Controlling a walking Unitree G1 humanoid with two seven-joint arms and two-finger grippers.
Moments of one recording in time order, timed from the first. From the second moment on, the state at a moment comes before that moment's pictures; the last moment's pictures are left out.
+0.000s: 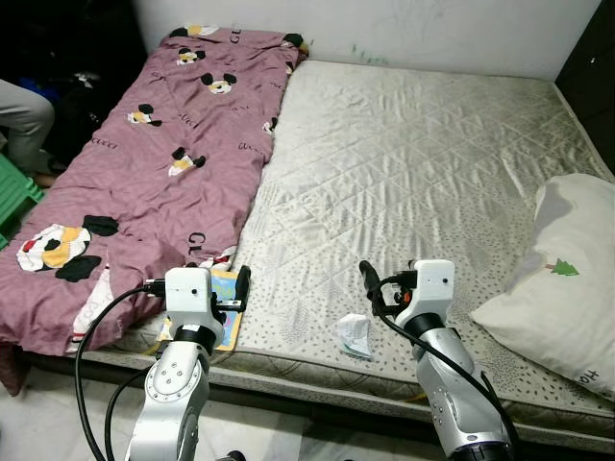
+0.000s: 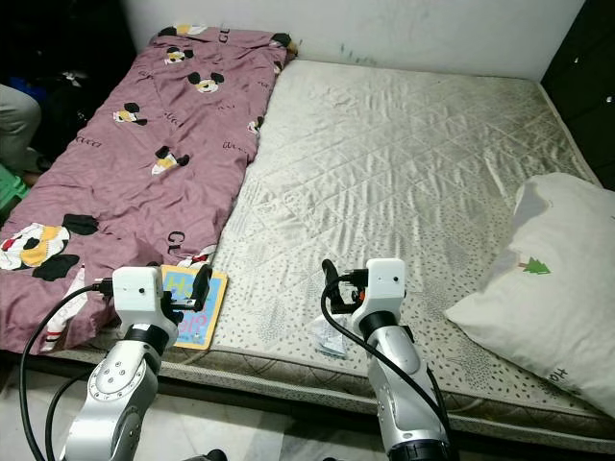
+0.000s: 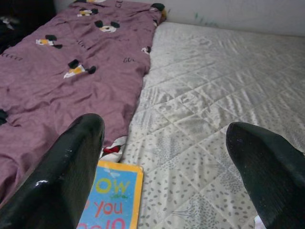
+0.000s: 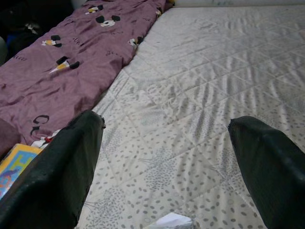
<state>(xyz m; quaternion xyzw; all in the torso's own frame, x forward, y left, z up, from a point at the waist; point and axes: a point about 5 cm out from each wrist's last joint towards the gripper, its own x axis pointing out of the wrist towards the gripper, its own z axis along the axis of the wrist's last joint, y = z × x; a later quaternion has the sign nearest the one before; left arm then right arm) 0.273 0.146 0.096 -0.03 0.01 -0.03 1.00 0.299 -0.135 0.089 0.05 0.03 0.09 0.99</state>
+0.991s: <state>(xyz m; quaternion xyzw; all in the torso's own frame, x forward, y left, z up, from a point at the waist) 0.274 0.148 0.097 -0.03 0.01 -0.02 1.00 0.295 -0.130 0.093 0.05 0.03 0.11 0.99</state>
